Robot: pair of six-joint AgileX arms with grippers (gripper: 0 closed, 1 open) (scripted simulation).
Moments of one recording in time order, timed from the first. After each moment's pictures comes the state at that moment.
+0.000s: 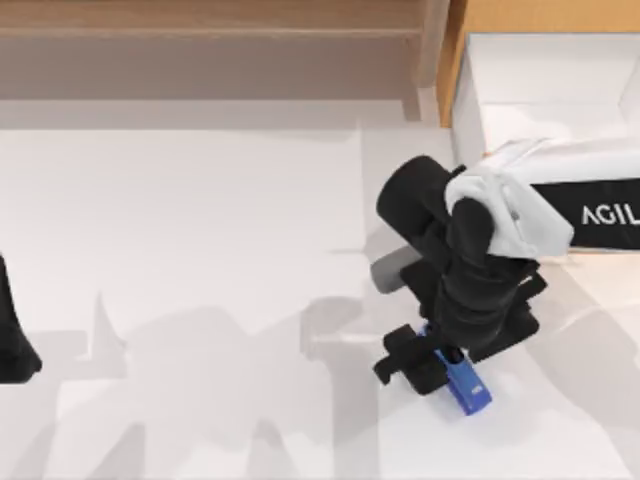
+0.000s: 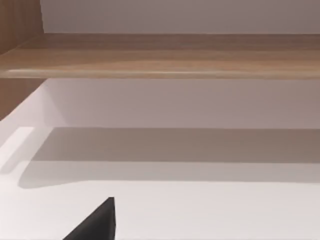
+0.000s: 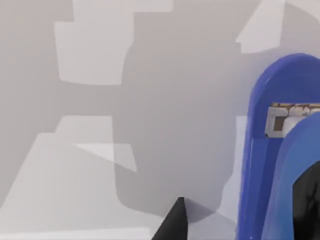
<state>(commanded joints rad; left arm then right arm) 0.00 0.00 0.00 0.00 0.00 0.00 0.66 1.98 1.20 -0.79 0.00 0.15</state>
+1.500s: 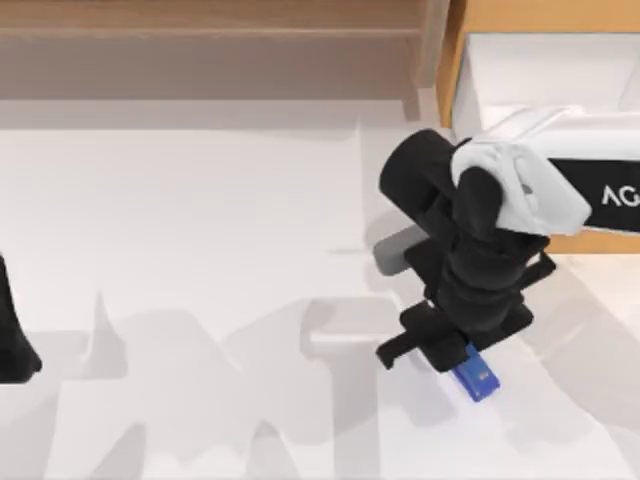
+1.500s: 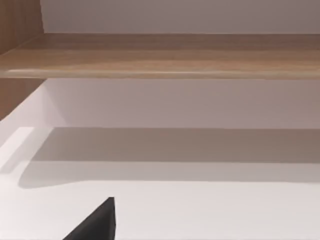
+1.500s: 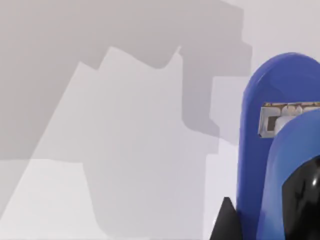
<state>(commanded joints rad) 0.00 0.00 0.00 0.00 0.00 0.00 0.66 1.93 1.26 -0.90 0.00 0.15</state>
